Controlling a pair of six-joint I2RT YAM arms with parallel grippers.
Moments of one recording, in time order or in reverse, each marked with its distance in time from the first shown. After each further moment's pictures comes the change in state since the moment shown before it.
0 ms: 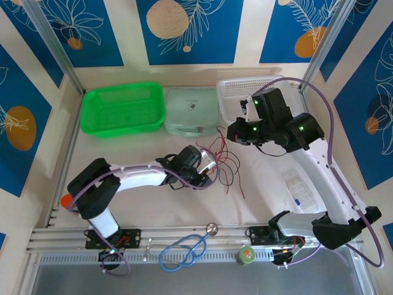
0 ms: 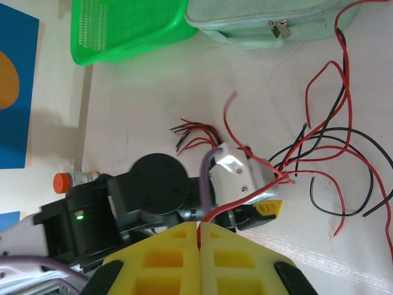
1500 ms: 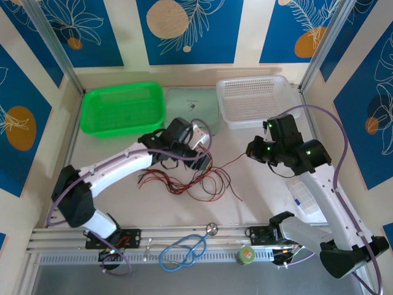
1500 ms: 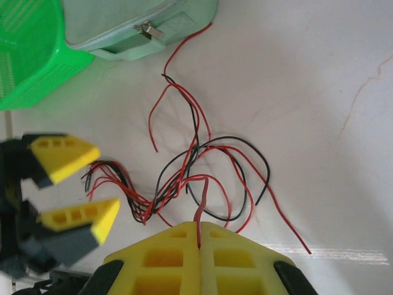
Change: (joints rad) left arm 0.132 -0.114 0.353 -0.439 0.047 -0.033; right arm -0.146 -0.258 -0.402 0.074 0.121 0.069
